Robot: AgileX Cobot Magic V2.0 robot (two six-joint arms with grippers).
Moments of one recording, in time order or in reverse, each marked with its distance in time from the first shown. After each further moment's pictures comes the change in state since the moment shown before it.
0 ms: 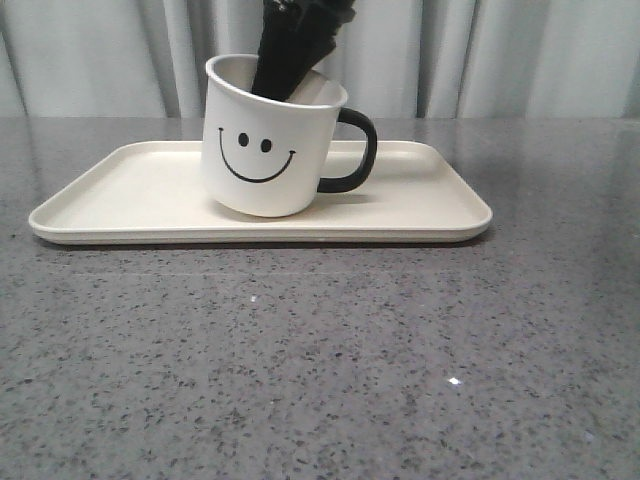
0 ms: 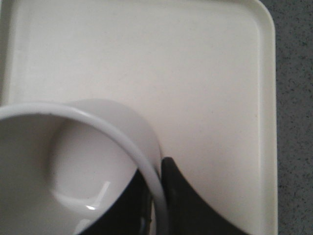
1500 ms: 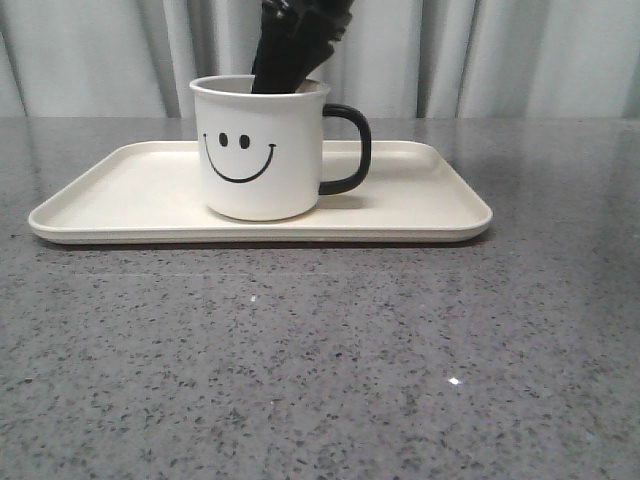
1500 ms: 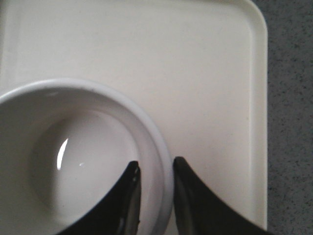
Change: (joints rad) left arm 0.000 0.000 0.000 0.000 0.000 0.000; right arm 0.000 0.014 -0.033 -0.003 -0.008 0.002
